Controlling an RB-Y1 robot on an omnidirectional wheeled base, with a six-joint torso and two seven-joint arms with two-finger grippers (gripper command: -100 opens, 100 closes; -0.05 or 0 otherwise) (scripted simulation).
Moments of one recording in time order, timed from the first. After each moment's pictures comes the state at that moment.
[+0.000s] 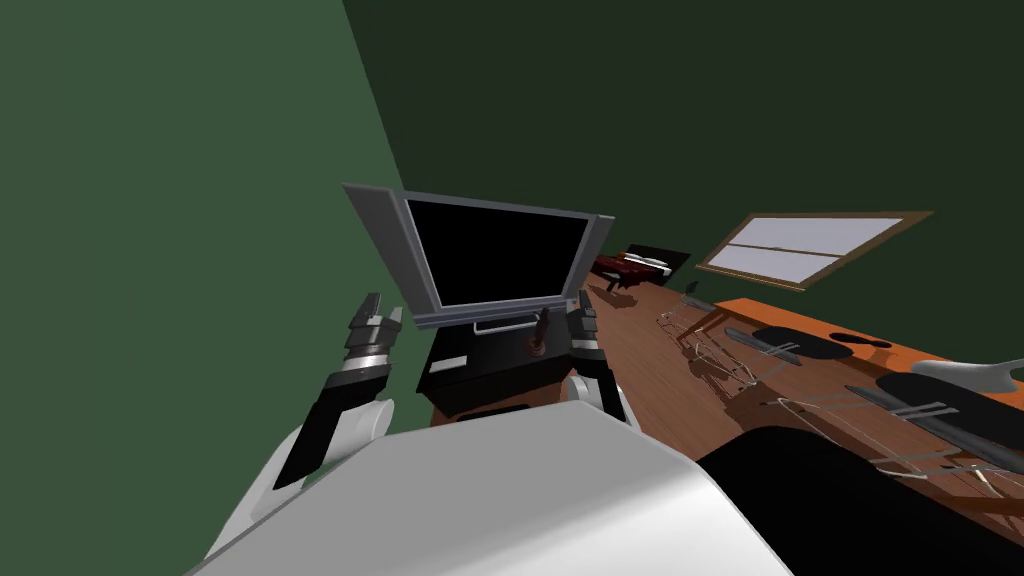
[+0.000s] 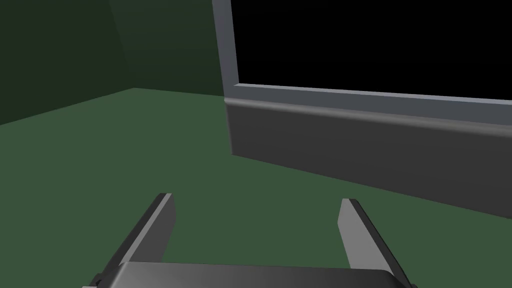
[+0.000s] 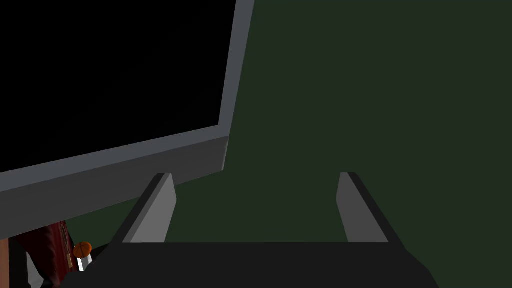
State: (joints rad) left arm 0.46 0.10 0.08 -2.24 0.03 -0.26 0.05; right arm 0.50 -0.02 -0.01 -2.28 -0.05 -0.35 0.07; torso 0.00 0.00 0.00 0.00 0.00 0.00
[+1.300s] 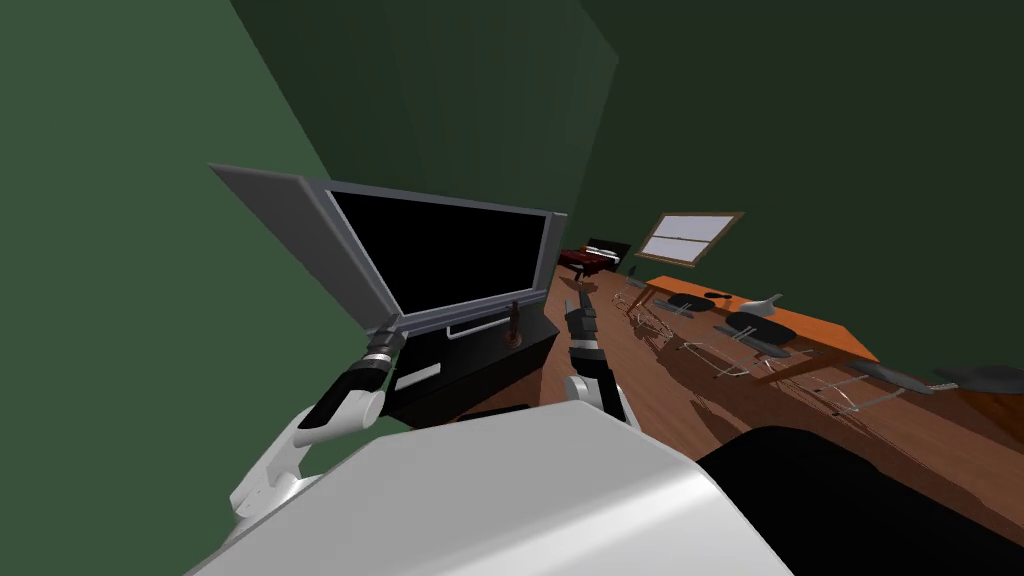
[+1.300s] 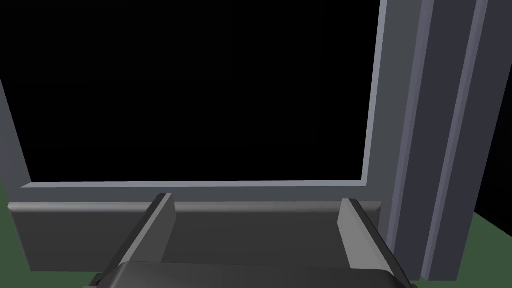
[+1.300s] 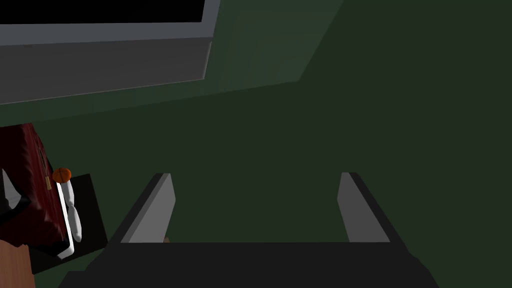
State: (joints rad) left arm 0.31 0.30 0.14 -1.91 0.21 0.06 0.09; right arm 0.50 -0.02 -0.01 -2.28 -0.05 -0.35 0.07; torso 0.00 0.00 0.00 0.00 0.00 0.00
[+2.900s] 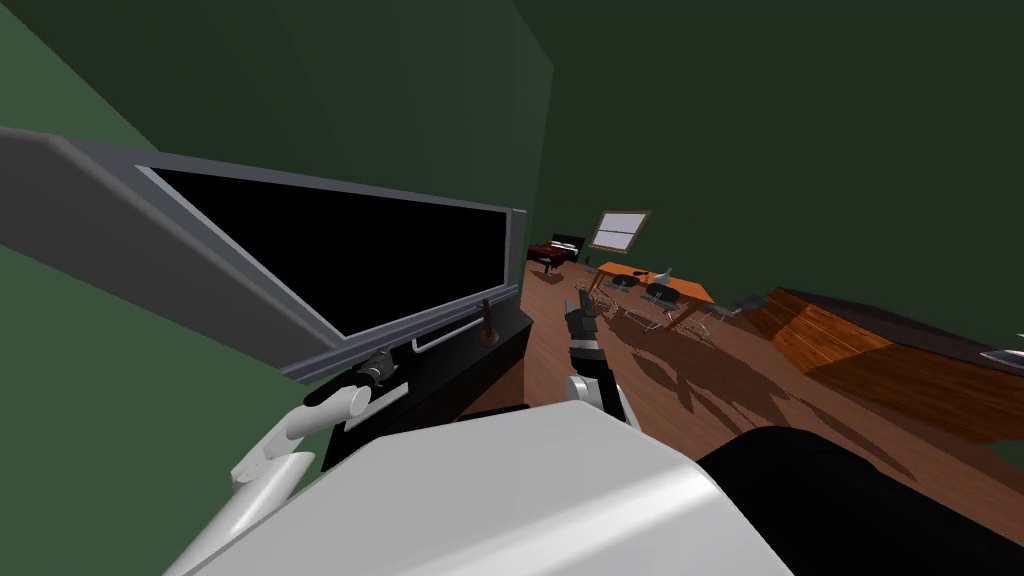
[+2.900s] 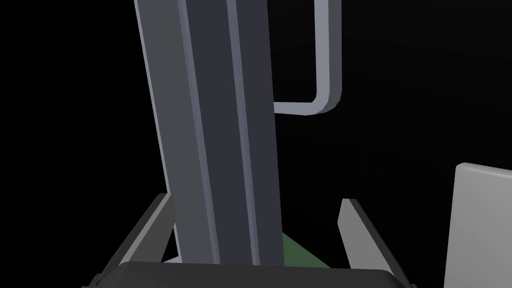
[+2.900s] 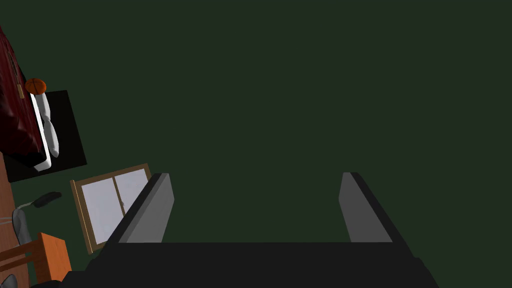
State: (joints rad) left arm 0.16 0.45 0.17 -1.49 0.43 0.42 0.10; right arm 0.50 -0.02 -0.01 -2.28 -0.05 -0.35 0.07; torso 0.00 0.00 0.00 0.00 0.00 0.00
